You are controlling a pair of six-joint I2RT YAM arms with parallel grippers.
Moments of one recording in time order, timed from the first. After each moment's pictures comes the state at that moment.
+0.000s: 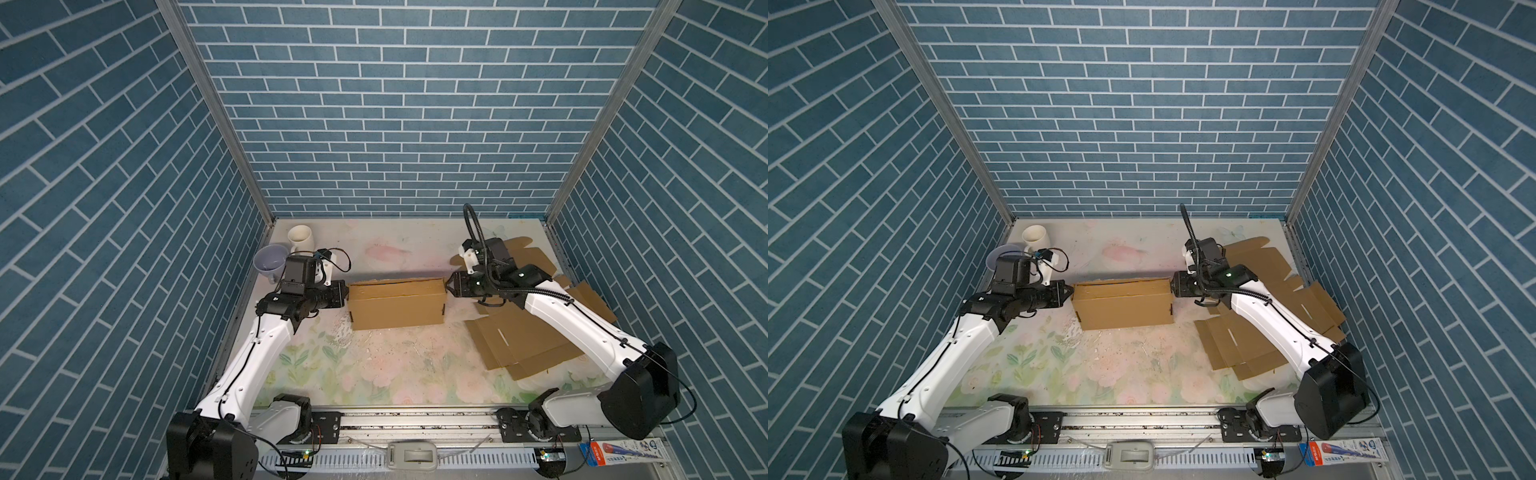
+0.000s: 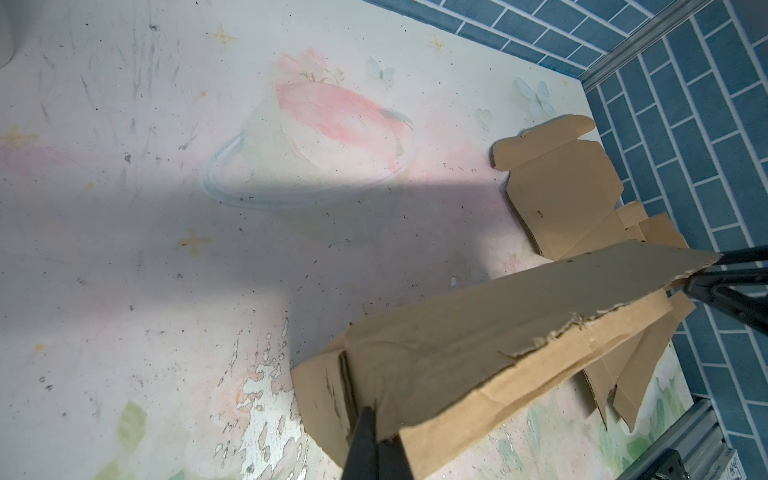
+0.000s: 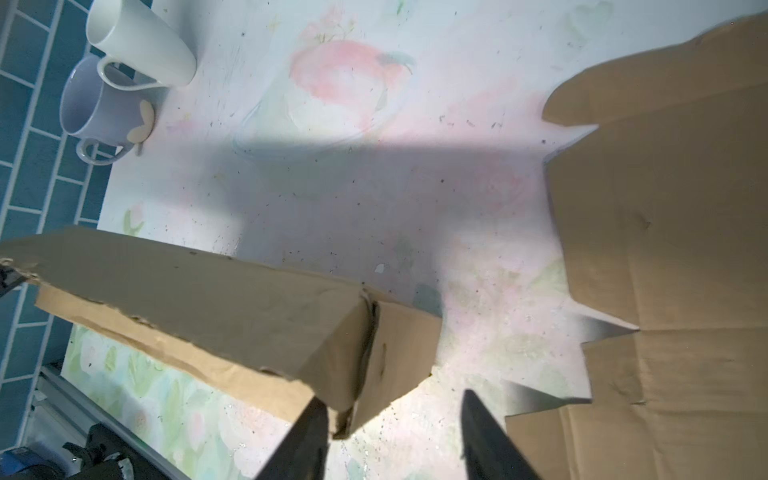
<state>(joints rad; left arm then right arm) -0.16 1.10 0.88 -0.59 0.38 -0.26 0.56 1.36 1.19 -0.70 -0.17 0.33</state>
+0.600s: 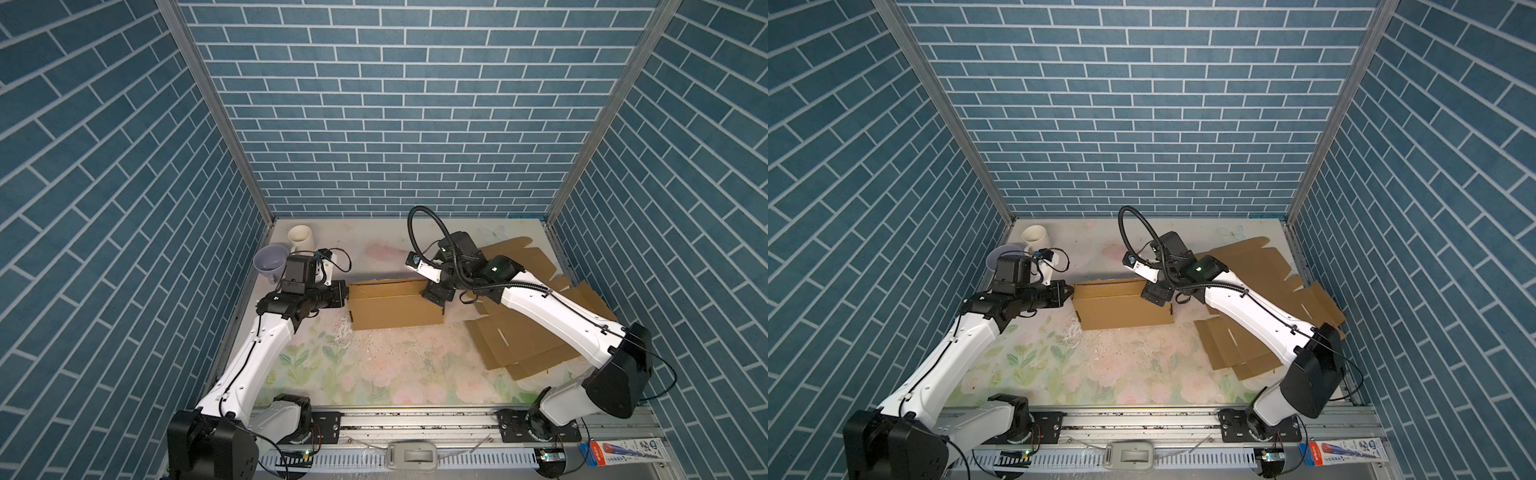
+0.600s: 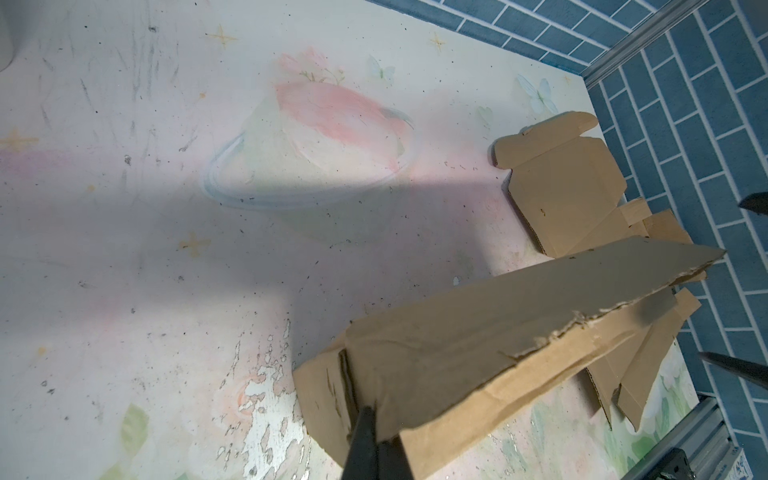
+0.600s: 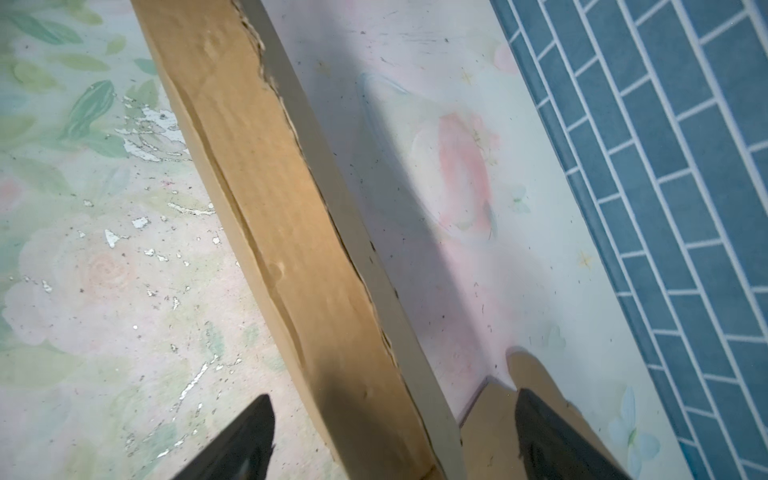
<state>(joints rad) -0.16 1.11 0.88 -0.58 0.38 -0.25 0.82 1.54 1.43 -0.72 -0.04 -0.59</state>
